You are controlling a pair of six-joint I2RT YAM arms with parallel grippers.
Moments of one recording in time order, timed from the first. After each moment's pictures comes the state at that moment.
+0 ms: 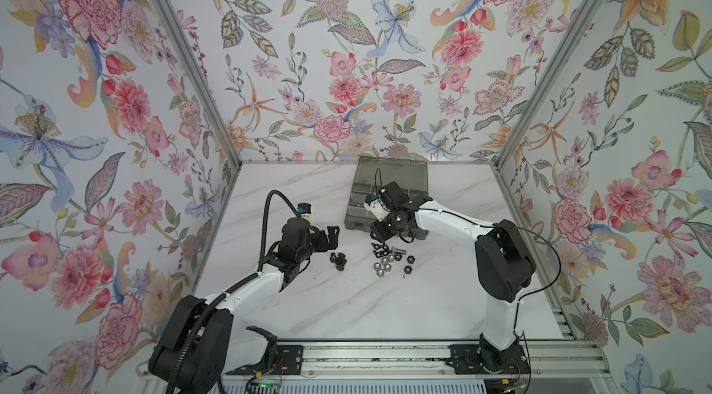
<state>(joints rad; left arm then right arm) -0.40 1.26 0.54 0.18 0.05 -0.43 0.67 1.94 1.47 -0.66 -0.16 0.02</state>
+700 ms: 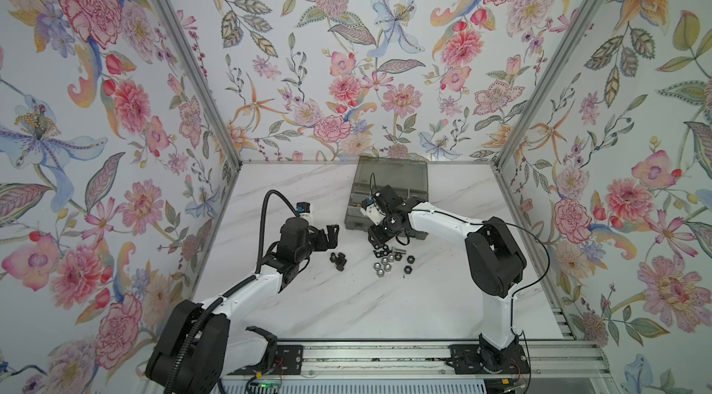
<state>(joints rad) -0.40 1.23 0.54 0.18 0.05 -0.43 0.69 1.99 1.48 -0.66 -0.16 0.00</state>
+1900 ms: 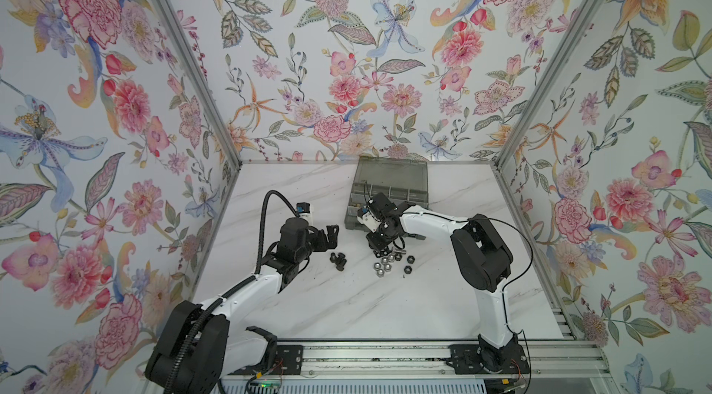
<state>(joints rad) -0.40 1.23 0.54 0.16 0.05 -0.43 0.71 2.09 1.49 -0.66 -0.11 -0.05</state>
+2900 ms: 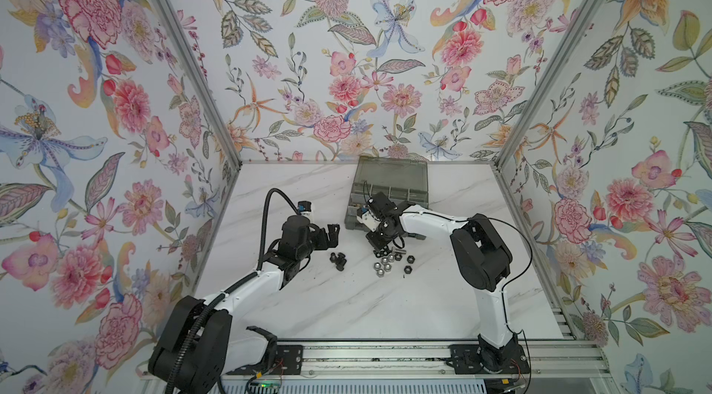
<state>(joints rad) -0.40 1.26 0.57 0.15 0.05 -0.43 0.71 2.09 1.50 -0.66 -0.11 -0.07</state>
